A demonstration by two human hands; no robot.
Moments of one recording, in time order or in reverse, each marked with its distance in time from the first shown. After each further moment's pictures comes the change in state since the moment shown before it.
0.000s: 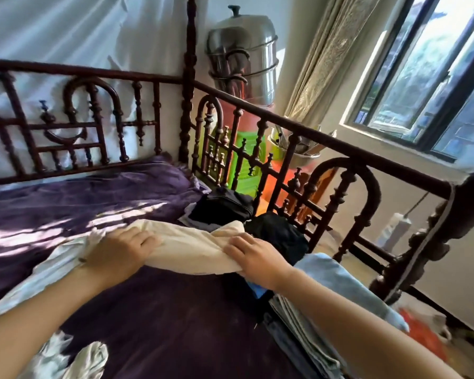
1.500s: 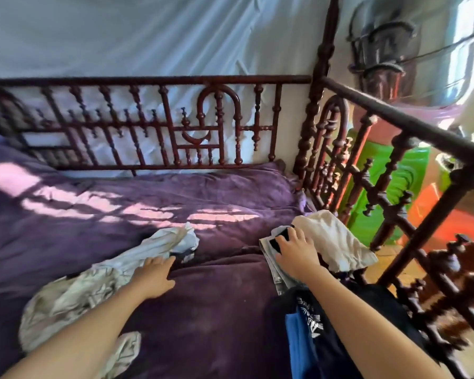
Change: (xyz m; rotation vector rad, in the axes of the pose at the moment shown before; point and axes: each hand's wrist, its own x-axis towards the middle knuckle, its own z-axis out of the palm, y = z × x) left_hand 0.018 -0.005 0.112 -0.046 -1.157 -1.331; right_hand 0.119 0.177 0.179 0.250 -0.467 0.230
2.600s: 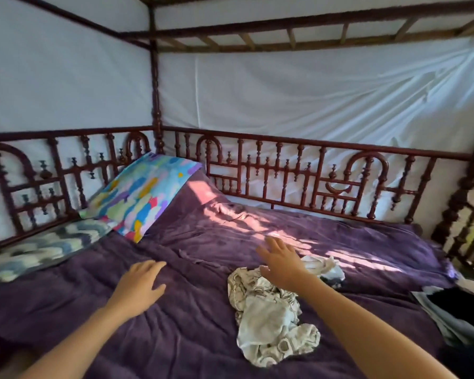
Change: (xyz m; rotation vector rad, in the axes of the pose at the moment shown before) left_hand -0.363 -0.472 0.068 -0.239 0.532 -0.282; right_hand -0.163 -0.537 -0.099 -0.057 0.086 -0.611
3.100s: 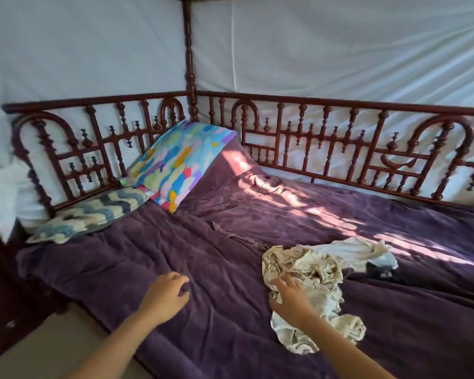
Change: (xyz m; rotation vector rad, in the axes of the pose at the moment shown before) left_hand 0.005 -0.042 0.081 -0.027 -0.177 -0.120; right_hand 0.026 -0.048 0.144 0.487 -0.230 0.107
